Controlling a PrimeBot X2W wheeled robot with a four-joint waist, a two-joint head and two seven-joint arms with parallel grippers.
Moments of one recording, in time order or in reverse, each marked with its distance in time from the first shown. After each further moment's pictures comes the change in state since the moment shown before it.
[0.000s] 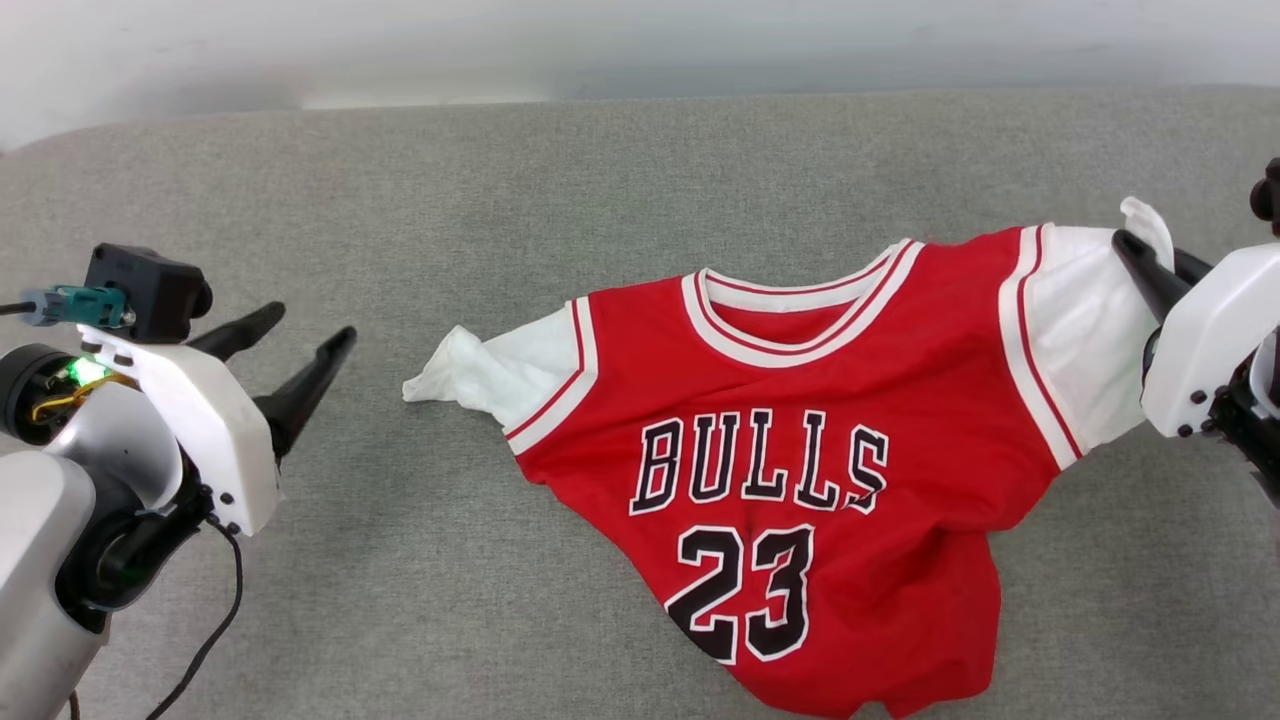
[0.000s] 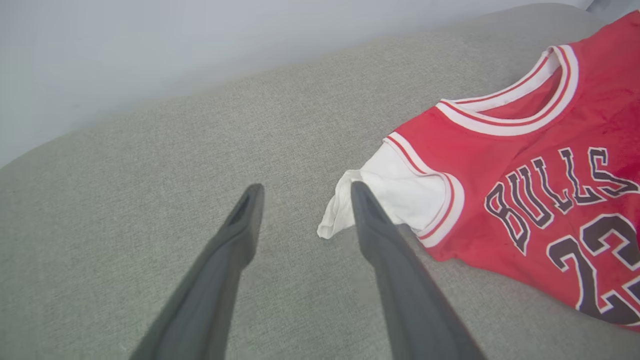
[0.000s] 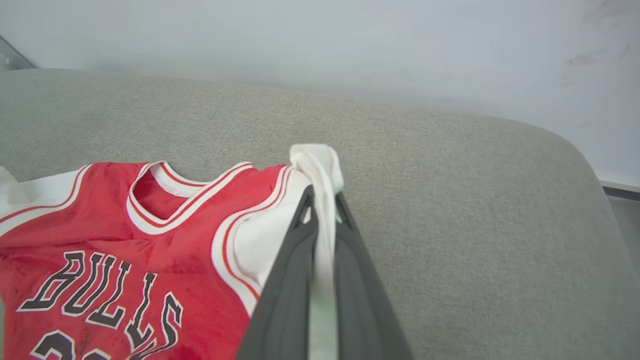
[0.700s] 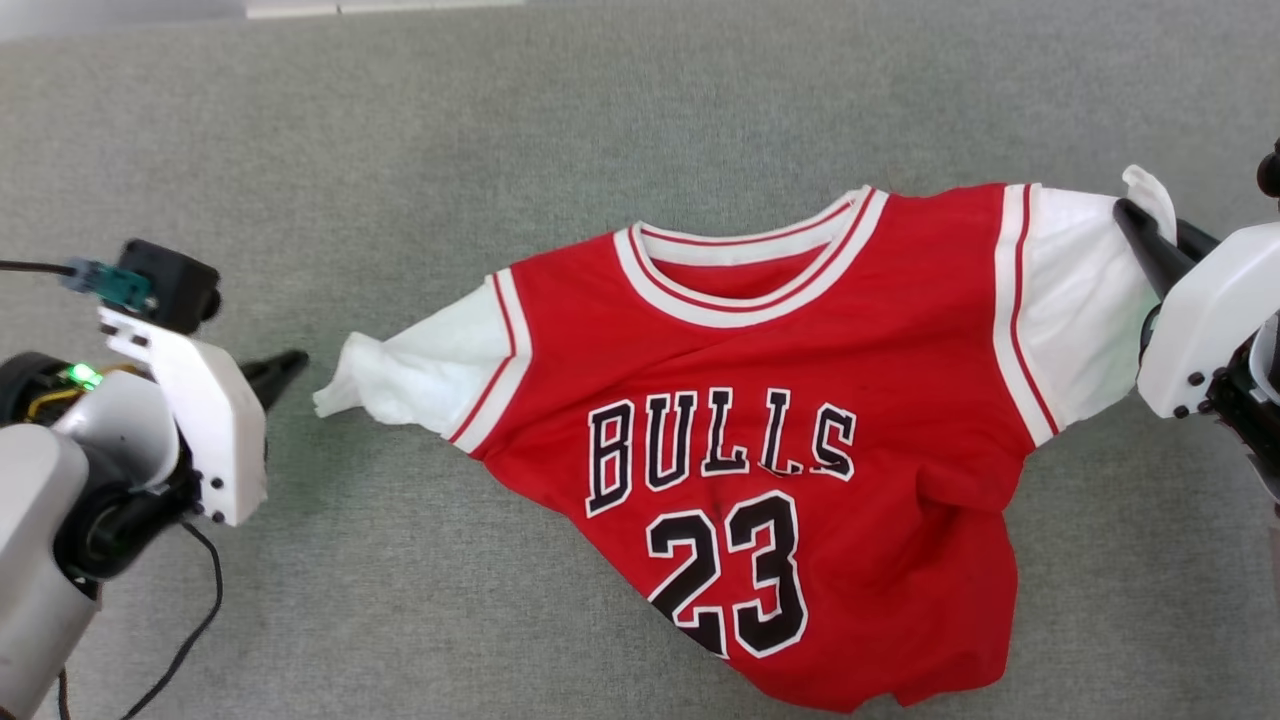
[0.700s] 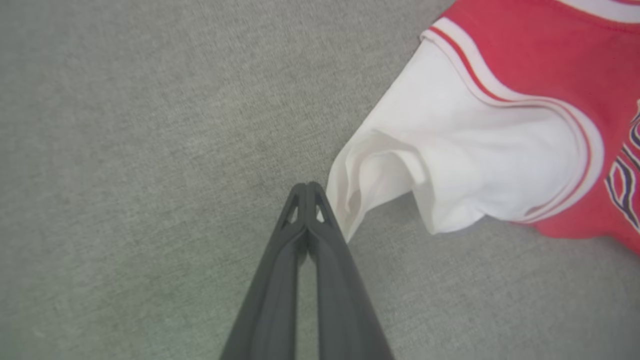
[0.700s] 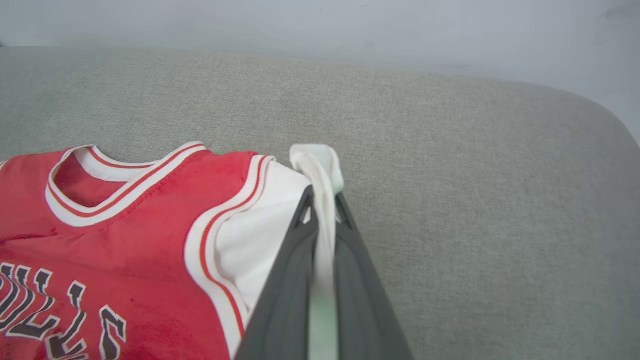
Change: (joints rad) left arm -0.077 -0.024 -0.061 0.170 -0.022 -0.076 0.170; right arm -0.016 0.042 -0.021 -0.035 -0.043 0.000 -0.004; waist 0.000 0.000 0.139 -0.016
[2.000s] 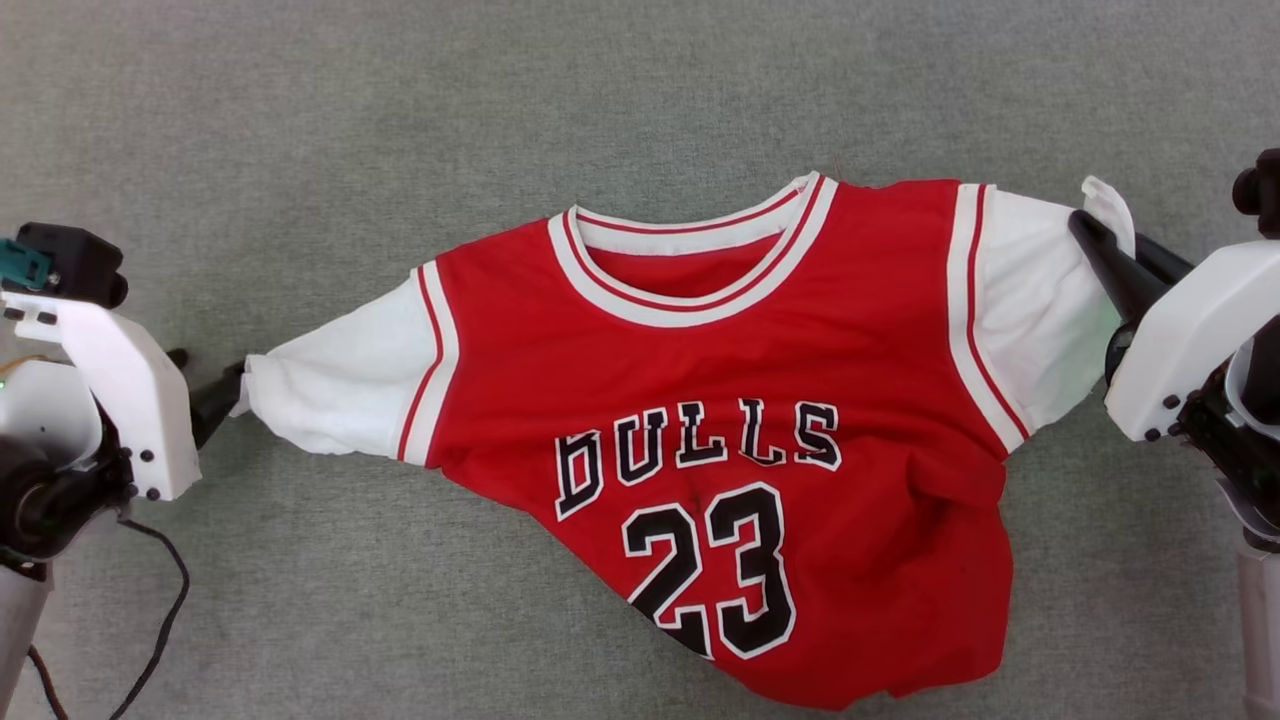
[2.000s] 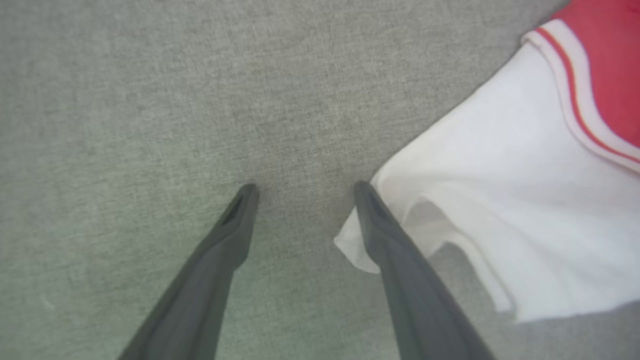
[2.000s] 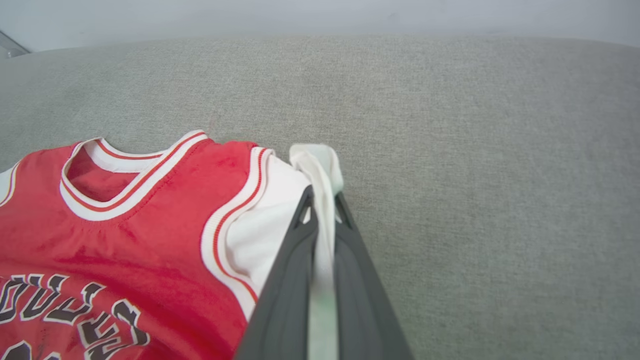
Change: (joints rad) left arm 0.088 -0.076 0.325 0.014 0.097 -0.001 0.222; right arm 0.048 0.062 -0.009 -0.102 0.054 0.000 0.039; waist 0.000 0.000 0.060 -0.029
